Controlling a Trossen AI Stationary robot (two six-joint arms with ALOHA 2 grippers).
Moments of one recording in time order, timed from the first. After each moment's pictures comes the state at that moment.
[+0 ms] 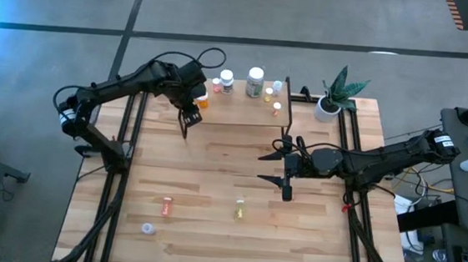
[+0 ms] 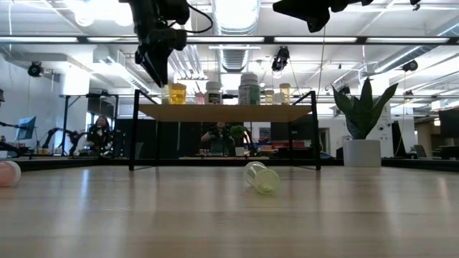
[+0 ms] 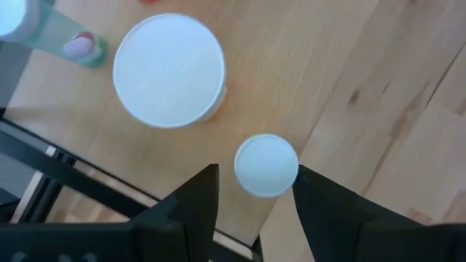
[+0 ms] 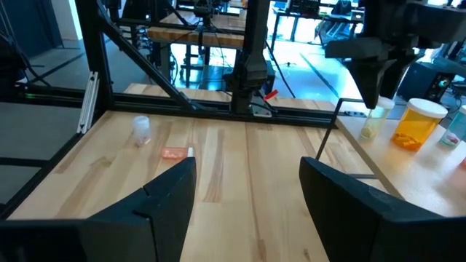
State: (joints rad) left arm 0.52 1.49 1.50 -1.19 -0.05 0.01; right arm 0.21 1.17 0.72 0.26 0.18 -0.06
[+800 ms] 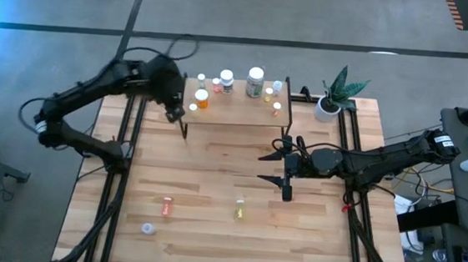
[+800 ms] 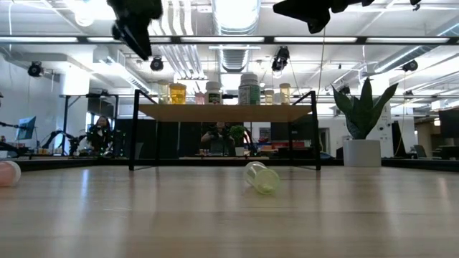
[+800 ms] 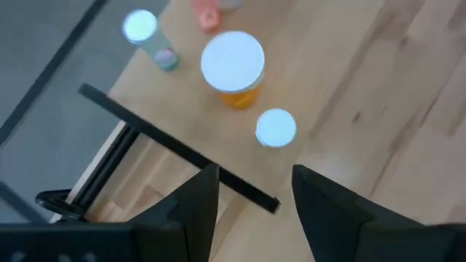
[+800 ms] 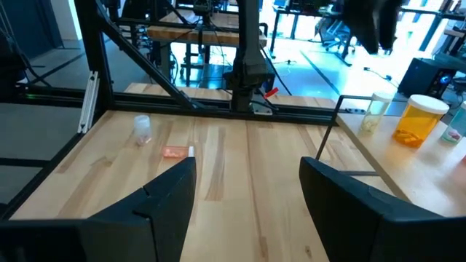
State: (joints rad) left arm 0.52 1.27 1.48 -1.22 -0.13 -0.02; right arm 0.21 1.17 0.72 0.26 0.18 -0.05
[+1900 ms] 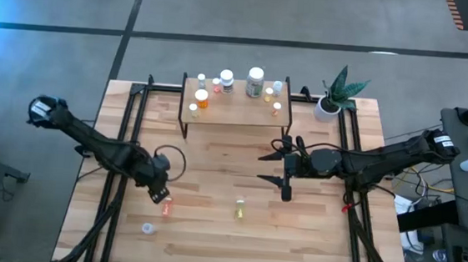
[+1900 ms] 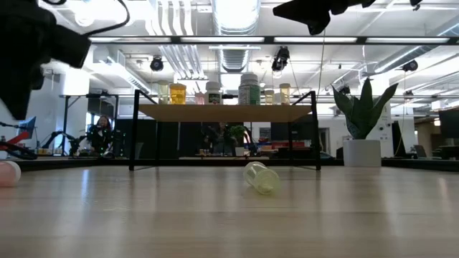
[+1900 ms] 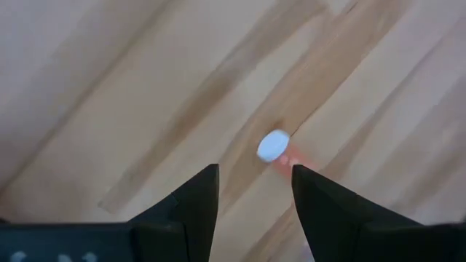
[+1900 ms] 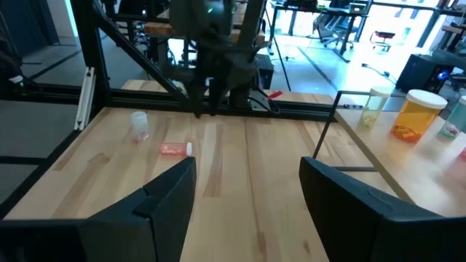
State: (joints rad) left arm -0.41 1.05 0.75 -0.96 -0.03 -1.17; right arm 0.20 1.17 0.72 0.25 0.19 -0.05
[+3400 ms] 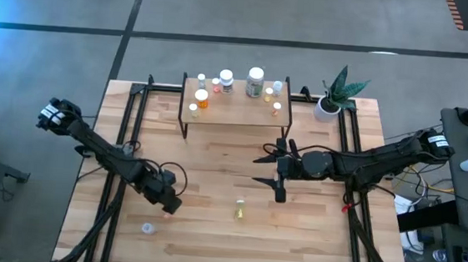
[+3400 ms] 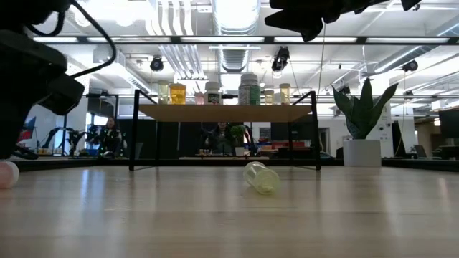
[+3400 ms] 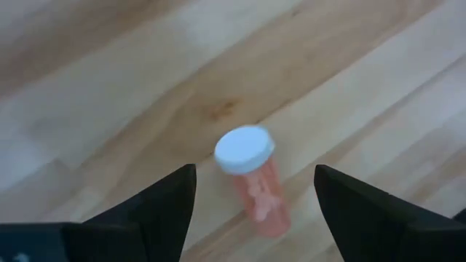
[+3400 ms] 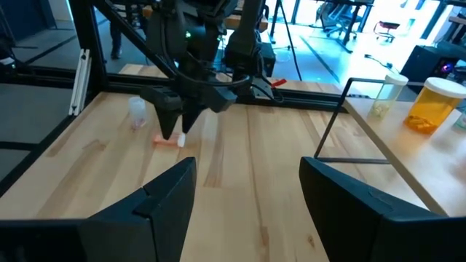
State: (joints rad) left arm -0.49 1.26 0.58 -0.48 0.09 -1.57; right arm 0.21 1.25 0.74 0.27 0.18 -0.05
